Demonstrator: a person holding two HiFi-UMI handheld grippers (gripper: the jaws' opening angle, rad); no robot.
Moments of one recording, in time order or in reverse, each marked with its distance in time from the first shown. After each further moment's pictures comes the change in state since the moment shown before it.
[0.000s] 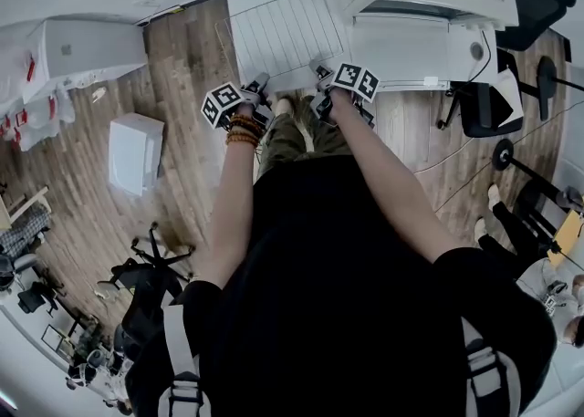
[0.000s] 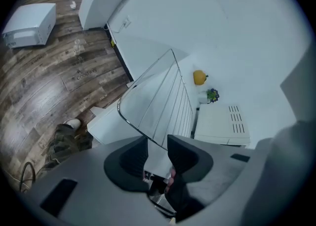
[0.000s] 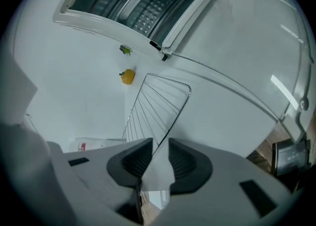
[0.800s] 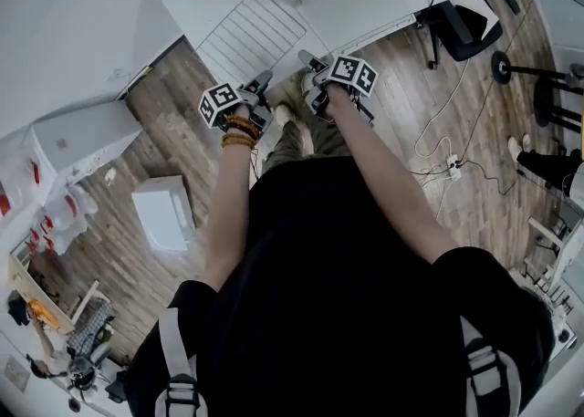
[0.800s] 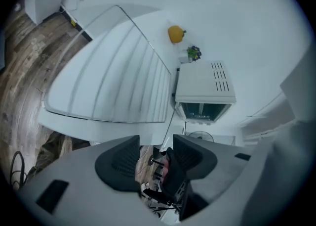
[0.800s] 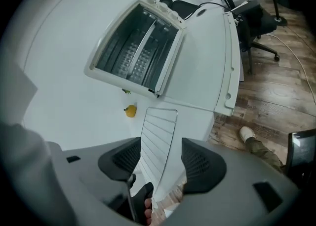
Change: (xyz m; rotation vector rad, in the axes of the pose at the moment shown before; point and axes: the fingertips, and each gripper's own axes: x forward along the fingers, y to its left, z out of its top) left arm 0.001 -0.053 -0.057 0.252 0.425 -0.079; right arm -0.086 0.005 -0.010 0.203 -0.380 0.011
